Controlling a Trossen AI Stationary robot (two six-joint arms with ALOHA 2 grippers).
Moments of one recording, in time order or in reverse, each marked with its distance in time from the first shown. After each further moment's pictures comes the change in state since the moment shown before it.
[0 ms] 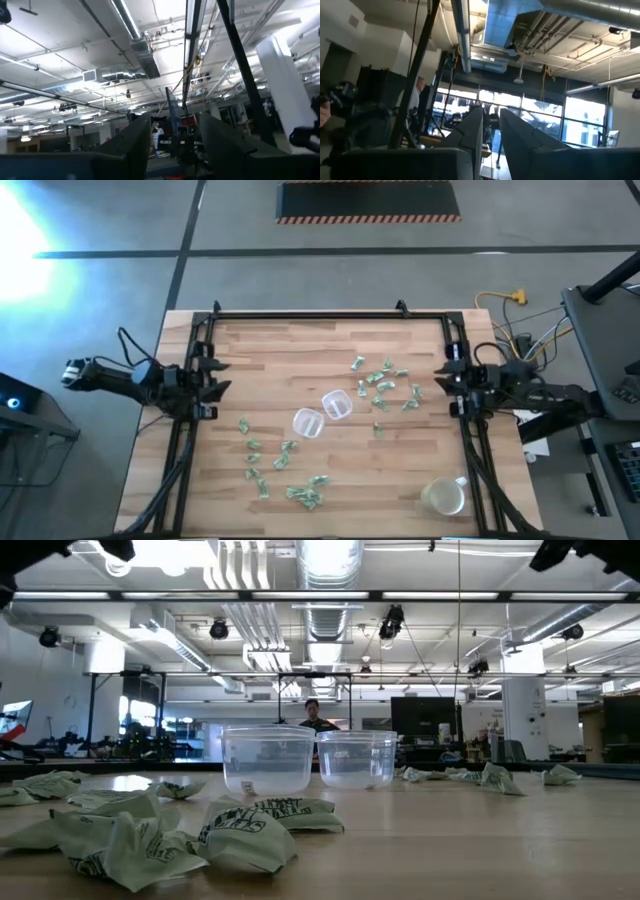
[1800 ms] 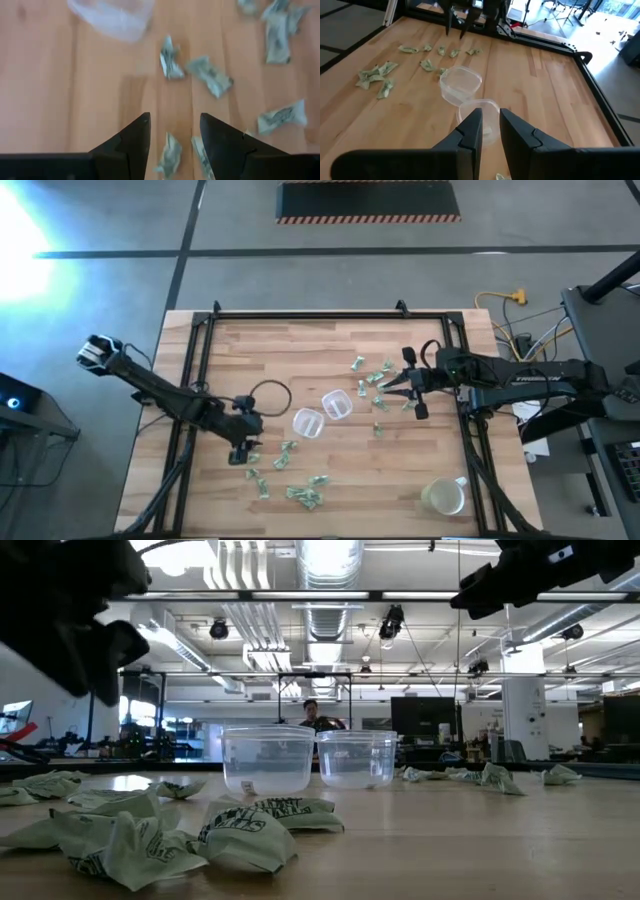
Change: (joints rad) left arm -0.285 0.652 0.443 -1.363 -0.013 -0.777; right arm 0.002 0.608 0.367 -0.665 0.026 -0.112
